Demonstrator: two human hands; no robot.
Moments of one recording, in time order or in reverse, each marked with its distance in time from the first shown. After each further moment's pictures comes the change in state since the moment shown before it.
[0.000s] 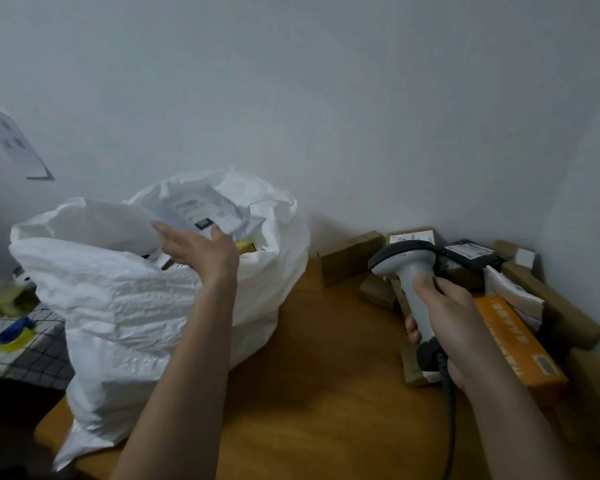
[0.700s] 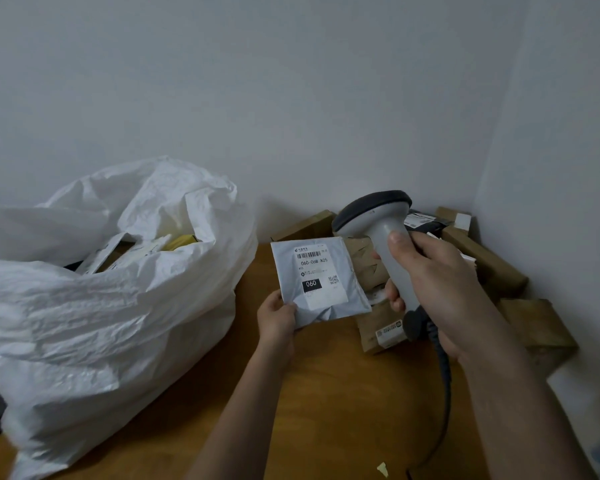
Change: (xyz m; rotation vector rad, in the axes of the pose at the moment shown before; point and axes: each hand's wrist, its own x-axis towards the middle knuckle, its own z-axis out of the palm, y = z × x) left_hand -0.160 -0.103 0.049 -0.070 -0.681 -0.630; right_hand -0.021 -0.028 -0.049 -0.094 0.020 -0.106
